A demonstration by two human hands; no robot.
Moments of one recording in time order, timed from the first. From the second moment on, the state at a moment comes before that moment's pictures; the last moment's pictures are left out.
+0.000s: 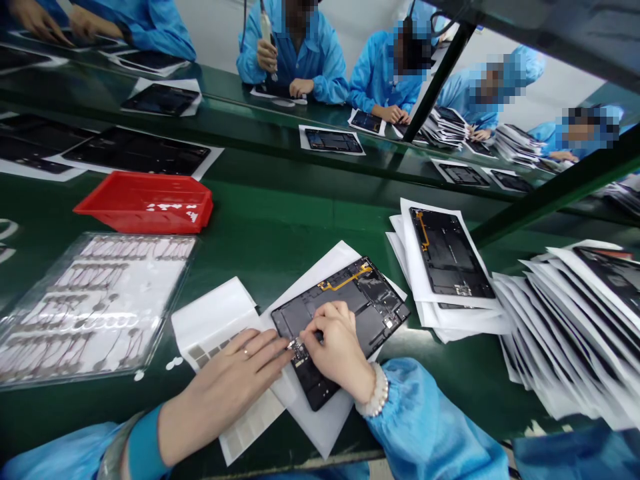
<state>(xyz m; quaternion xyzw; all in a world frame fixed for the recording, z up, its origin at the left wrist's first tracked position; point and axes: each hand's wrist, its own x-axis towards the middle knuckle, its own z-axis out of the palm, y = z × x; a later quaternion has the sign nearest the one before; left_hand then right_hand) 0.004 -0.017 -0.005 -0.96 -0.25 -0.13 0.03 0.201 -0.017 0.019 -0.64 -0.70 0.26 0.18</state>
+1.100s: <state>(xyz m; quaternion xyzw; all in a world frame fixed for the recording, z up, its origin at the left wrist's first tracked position) 0.015 -0.003 0.008 -0.98 -0.18 -0.13 0.01 0.242 -0.005 0.033 -0.65 -0.71 0.18 0.19</state>
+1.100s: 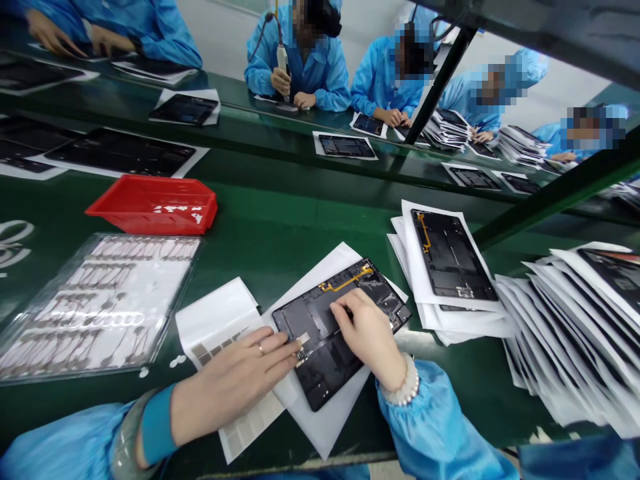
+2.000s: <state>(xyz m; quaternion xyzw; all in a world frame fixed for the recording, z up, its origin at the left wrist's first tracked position) 0.019 0.025 0.021 -0.96 -0.23 -0.11 -0.09 0.233 -0.003 0.016 -0.61 -0.75 0.16 0.16</state>
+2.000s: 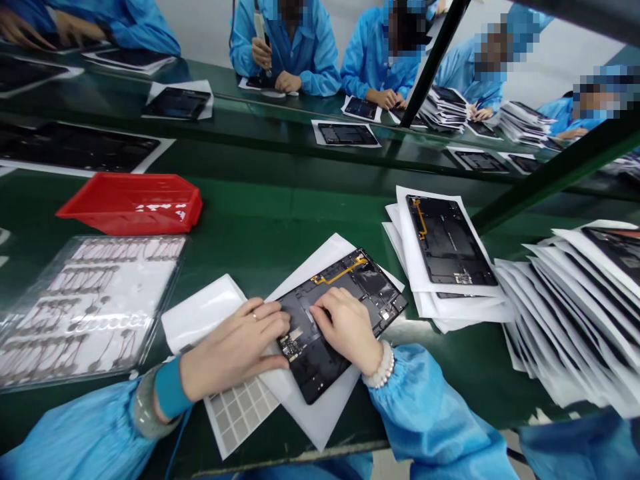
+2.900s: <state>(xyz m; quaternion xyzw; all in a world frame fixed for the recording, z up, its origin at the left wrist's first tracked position) -0.165 0.014 0.025 -0.82 -0.55 -0.13 -0.04 0.217 0.005 0.030 -0.56 -0.77 0.25 0.18</state>
